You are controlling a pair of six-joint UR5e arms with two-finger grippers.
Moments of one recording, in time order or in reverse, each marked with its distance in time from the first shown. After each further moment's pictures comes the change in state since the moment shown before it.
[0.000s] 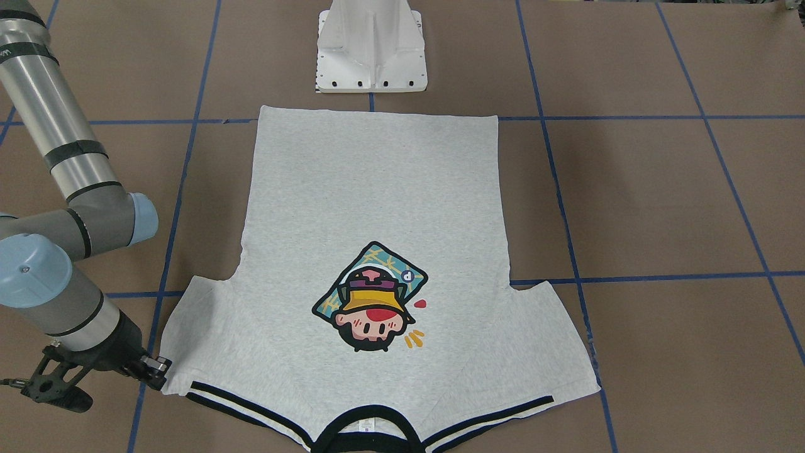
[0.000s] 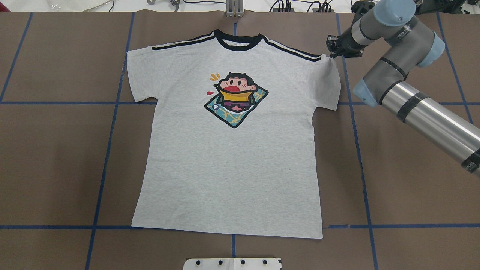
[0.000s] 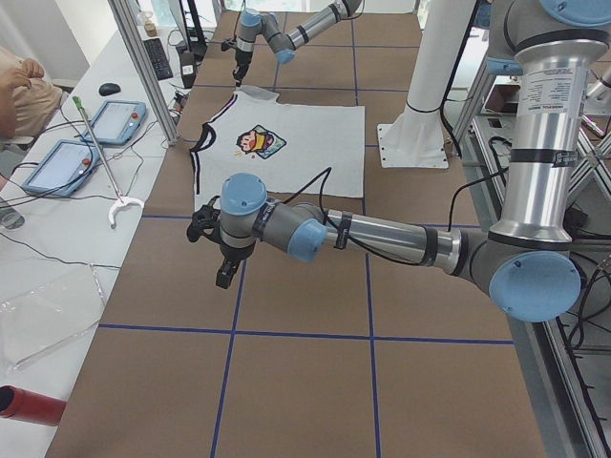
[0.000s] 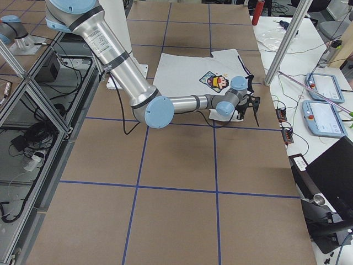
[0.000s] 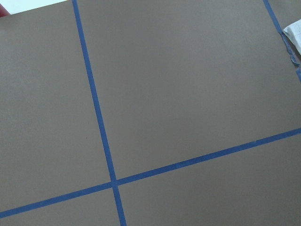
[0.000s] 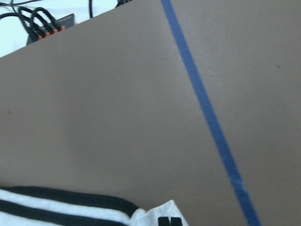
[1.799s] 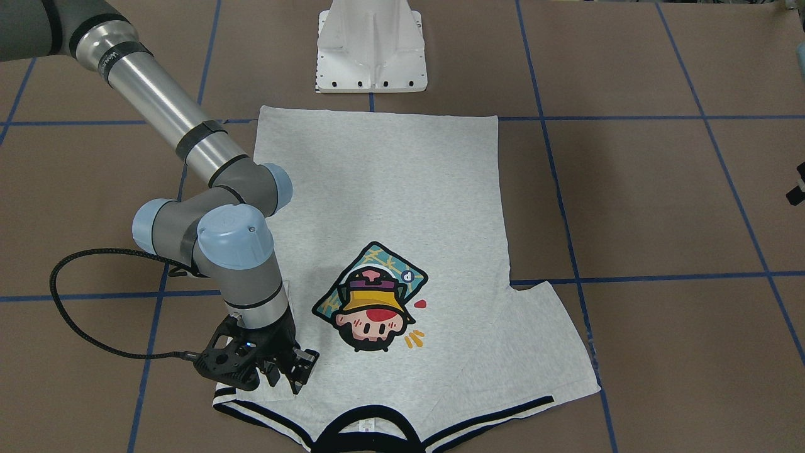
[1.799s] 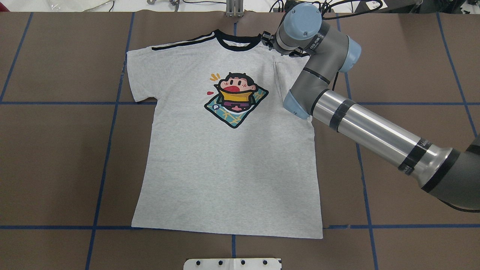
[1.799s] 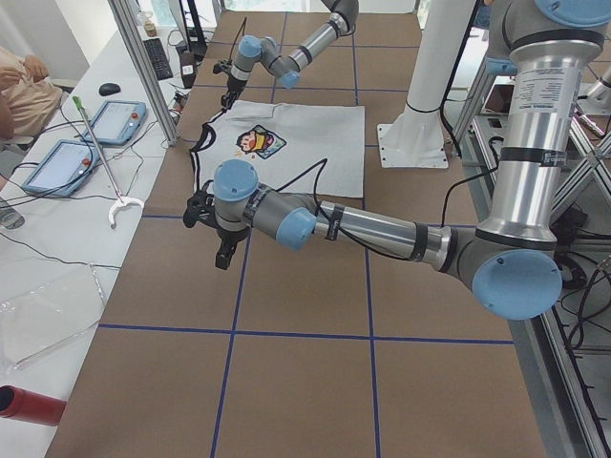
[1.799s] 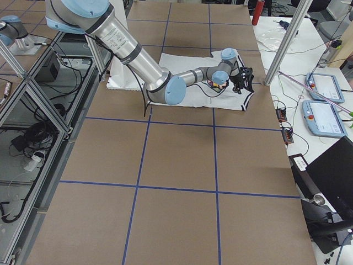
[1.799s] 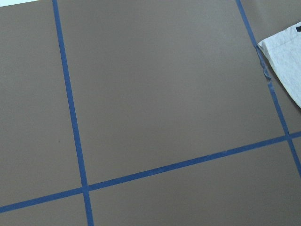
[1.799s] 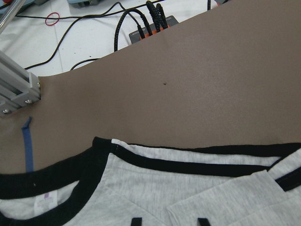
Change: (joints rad) left arm 0.085 -0.100 0.007 -0.014 -0.066 -0.228; right arm -0.170 0.208 -0.049 -0.091 -0.295 0.128
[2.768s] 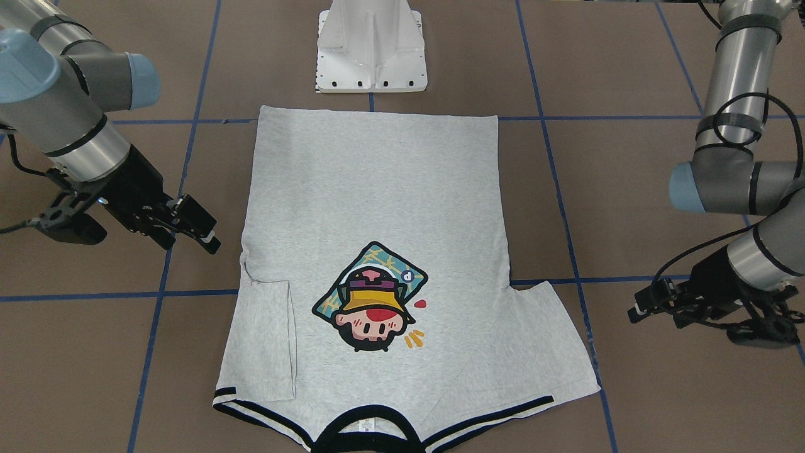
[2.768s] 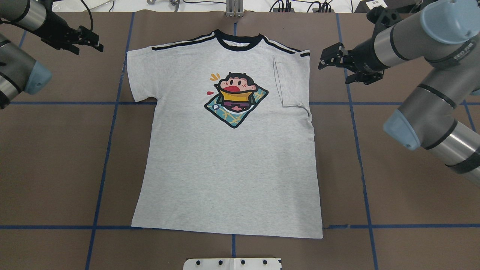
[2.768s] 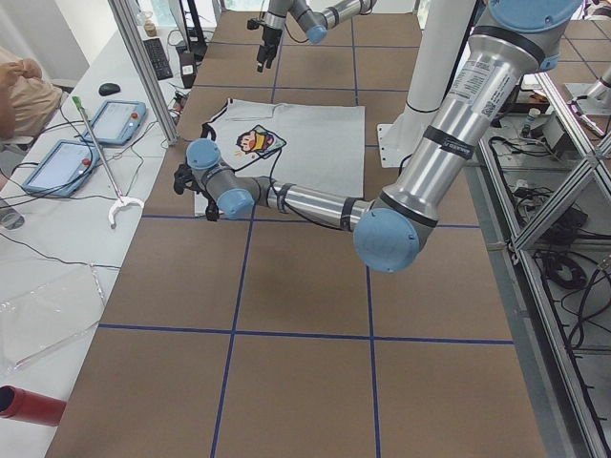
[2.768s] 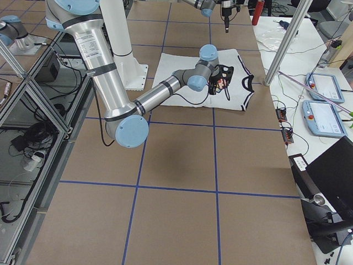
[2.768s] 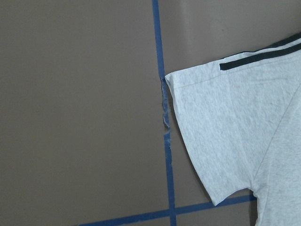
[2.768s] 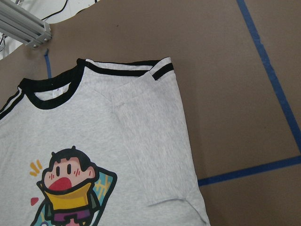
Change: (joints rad) left arm 0.264 -0.448 0.634 -0.477 0.103 -0.489; right arm 0.135 -0.563 0.832 -0.165 0.400 -0.025
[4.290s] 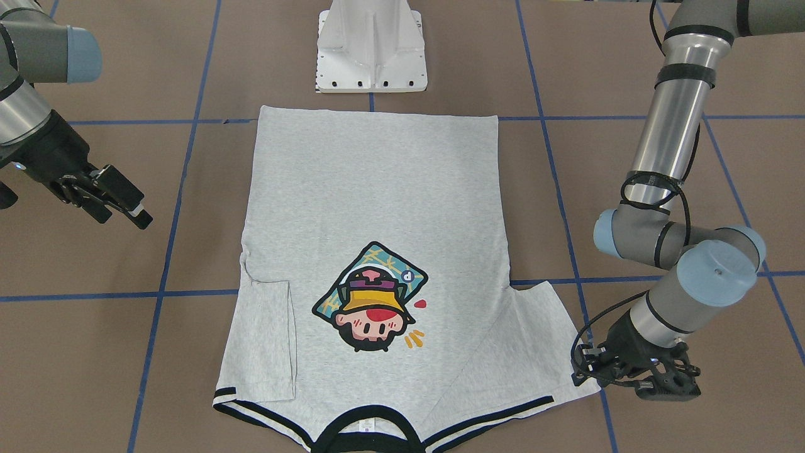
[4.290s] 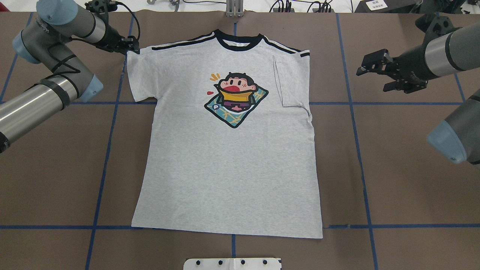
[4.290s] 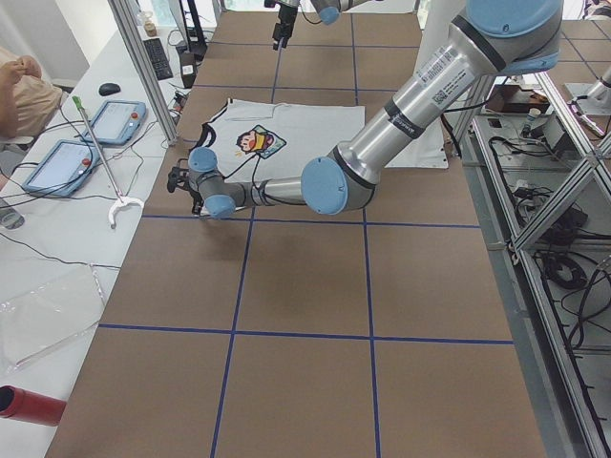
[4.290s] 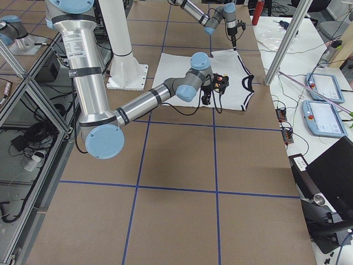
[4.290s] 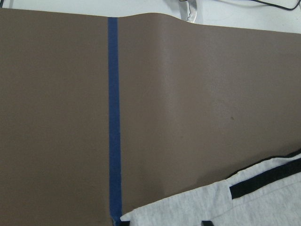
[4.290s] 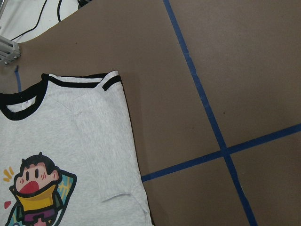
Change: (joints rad) left arm 0.141 -0.233 0.420 -0.297 0.231 -0.133; right arm 0.066 -0.160 0.098 0.017 0.018 -0.011
